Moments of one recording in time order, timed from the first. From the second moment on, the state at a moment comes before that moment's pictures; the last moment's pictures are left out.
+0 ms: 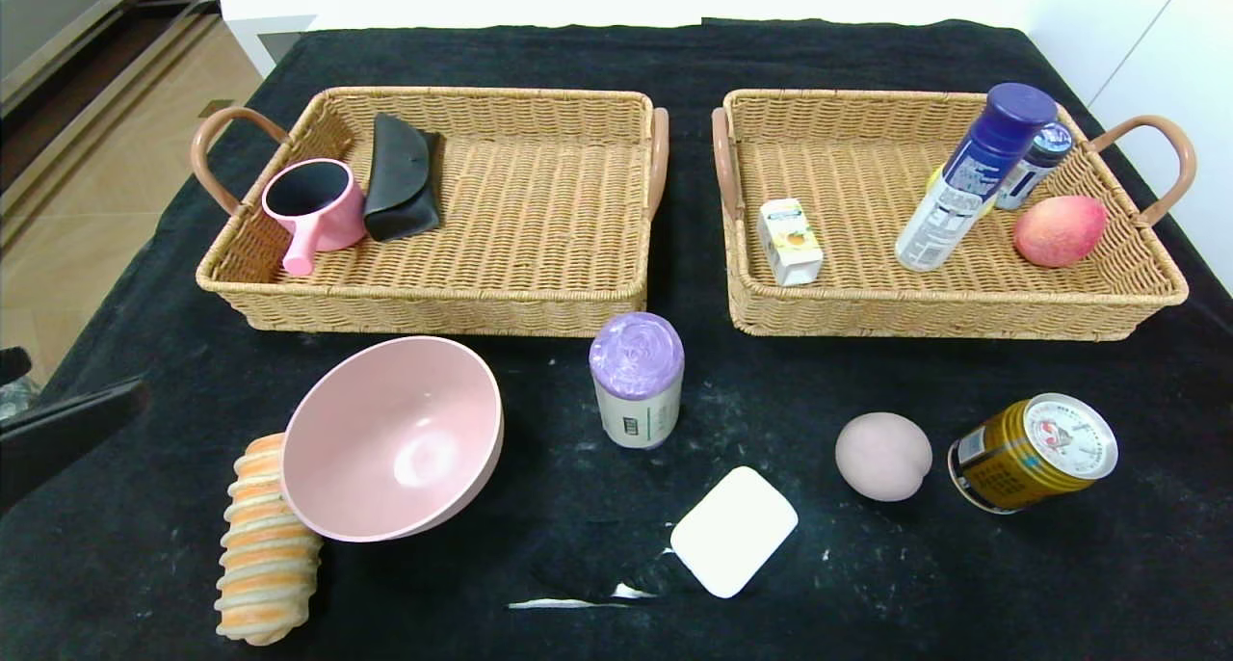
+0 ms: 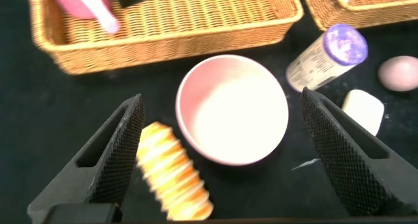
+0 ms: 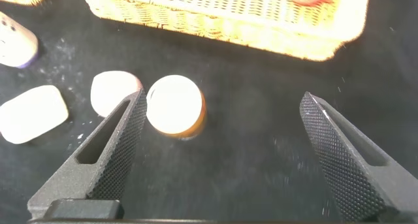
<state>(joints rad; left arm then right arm) -0.05 0.84 -0.79 0.04 -0.27 -0.01 0.06 0.90 -0.79 0.10 0.13 -0.06</state>
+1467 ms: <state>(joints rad) -0.47 1.16 -0.95 0.04 -0.24 0.15 0.21 1.18 -0.83 0.10 0.12 -0.07</state>
